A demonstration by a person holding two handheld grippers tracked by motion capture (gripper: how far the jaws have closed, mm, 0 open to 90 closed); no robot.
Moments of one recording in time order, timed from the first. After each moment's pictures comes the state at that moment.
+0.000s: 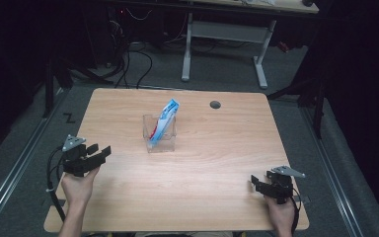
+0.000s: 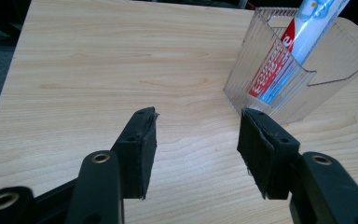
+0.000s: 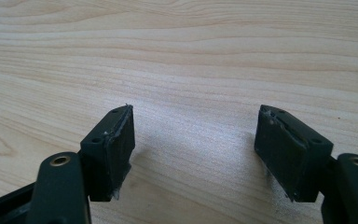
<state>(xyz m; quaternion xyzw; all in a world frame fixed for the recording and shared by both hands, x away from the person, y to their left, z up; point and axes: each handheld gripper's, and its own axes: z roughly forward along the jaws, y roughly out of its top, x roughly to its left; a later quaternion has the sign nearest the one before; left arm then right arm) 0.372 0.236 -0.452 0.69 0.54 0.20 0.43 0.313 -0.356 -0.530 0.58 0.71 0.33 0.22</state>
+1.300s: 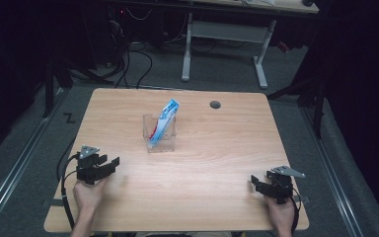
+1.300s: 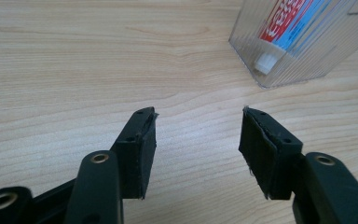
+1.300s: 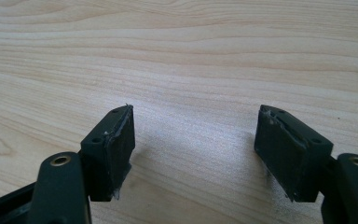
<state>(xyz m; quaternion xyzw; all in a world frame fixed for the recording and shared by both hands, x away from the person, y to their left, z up) 0.373 0.219 -0.497 0.71 0.55 0.18 0.39 0.313 -0.356 -0.530 0.58 0.71 0.33 0.23</state>
